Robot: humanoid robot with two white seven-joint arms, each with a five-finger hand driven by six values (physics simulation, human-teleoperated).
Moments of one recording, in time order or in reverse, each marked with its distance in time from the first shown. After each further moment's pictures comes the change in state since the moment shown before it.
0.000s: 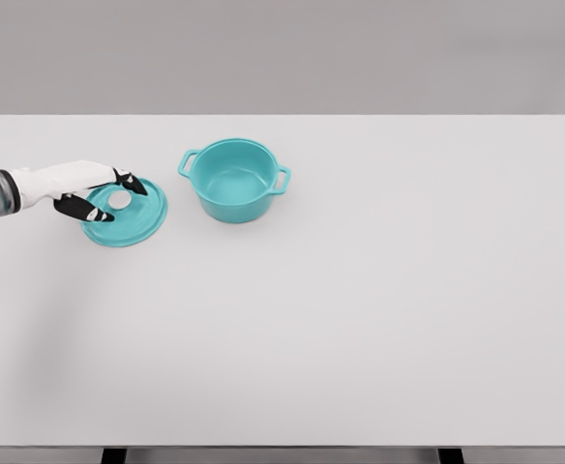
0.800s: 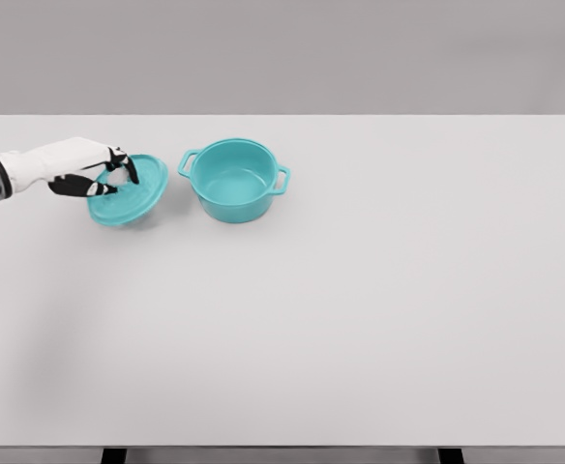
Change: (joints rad) left arm -0.014 0.041 0.000 -0.078 0.025 0.000 0.068; right arm 0.000 0.000 0.000 0.000 0.000 0.000 0.000
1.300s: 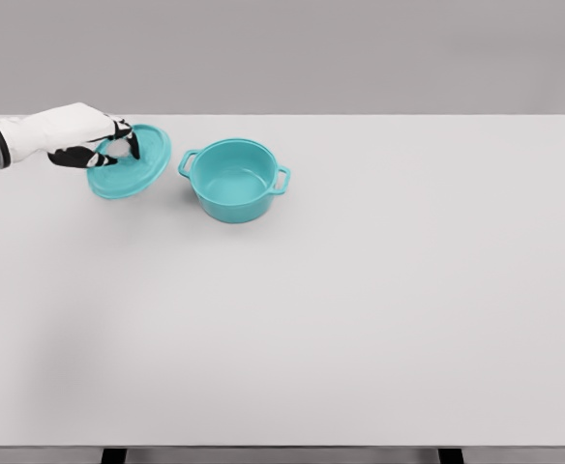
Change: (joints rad) left arm -0.066 0.004 0.025 -0.085 -0.137 0.000 -0.008; right arm 0.000 0.000 0.000 0.000 0.000 0.000 0.000
